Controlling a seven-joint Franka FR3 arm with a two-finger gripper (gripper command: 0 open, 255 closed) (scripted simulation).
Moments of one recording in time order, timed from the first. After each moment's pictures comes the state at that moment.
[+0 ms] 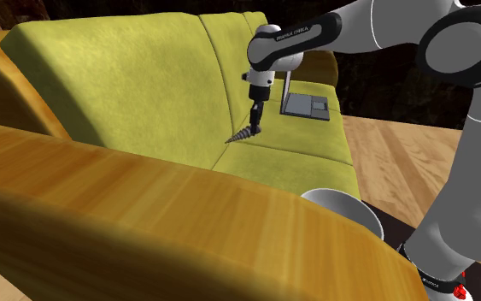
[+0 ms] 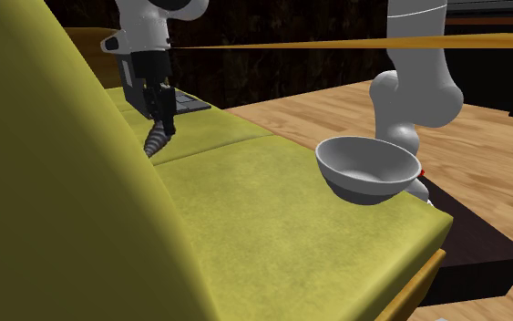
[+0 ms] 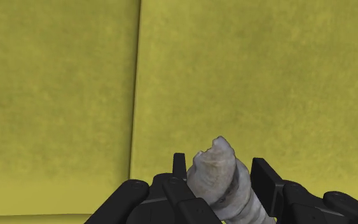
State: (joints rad) arm 0.03 0.23 -0.06 -1.73 0.19 1.89 -0.66
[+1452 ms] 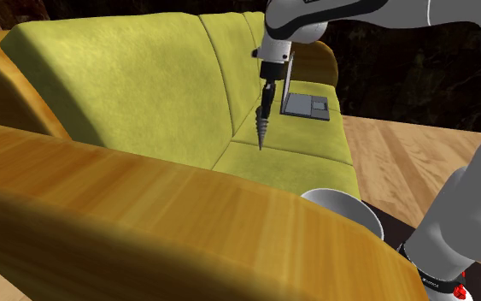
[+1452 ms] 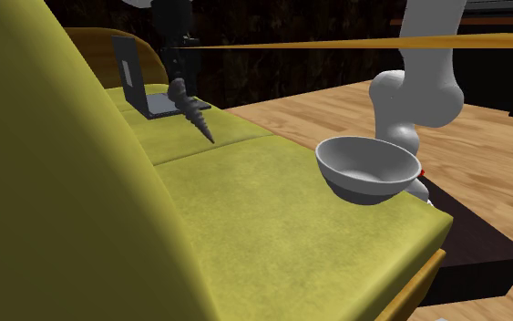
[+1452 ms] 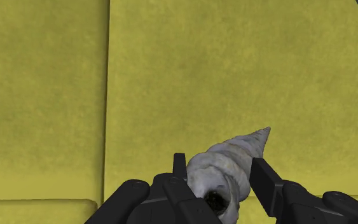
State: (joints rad) arm 0.05 0.01 -0.05 -1.80 0.17 1.74 -0.60
